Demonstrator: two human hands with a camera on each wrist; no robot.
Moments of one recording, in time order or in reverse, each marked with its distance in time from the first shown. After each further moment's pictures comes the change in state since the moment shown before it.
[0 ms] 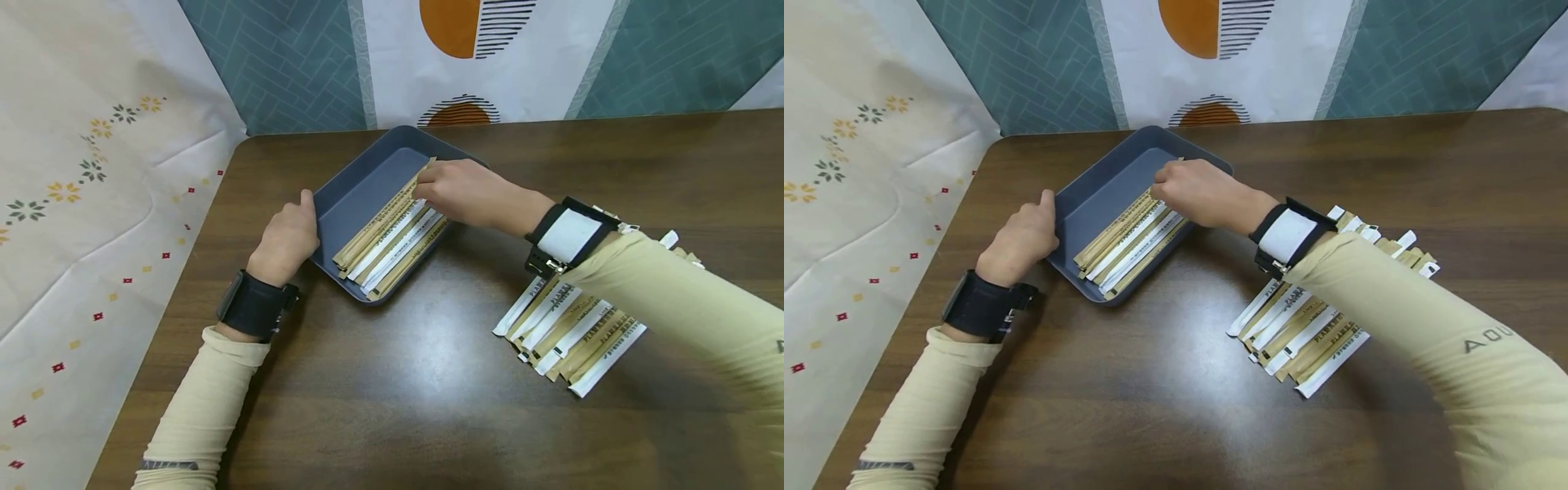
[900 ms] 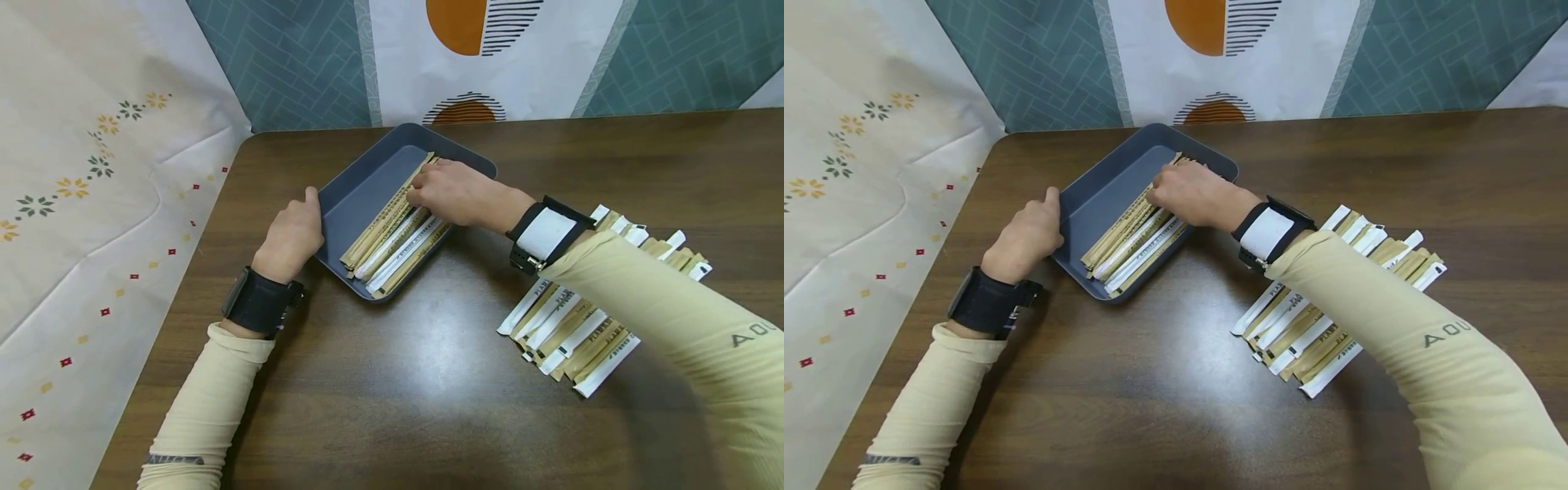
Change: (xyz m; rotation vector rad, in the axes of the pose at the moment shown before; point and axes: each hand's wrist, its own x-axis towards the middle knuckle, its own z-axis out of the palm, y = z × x) left_hand 0.000 -0.001 0.000 0.008 0.008 -0.001; right_hand 0.025 -0.001 0.013 -0.081 -0.204 0.038
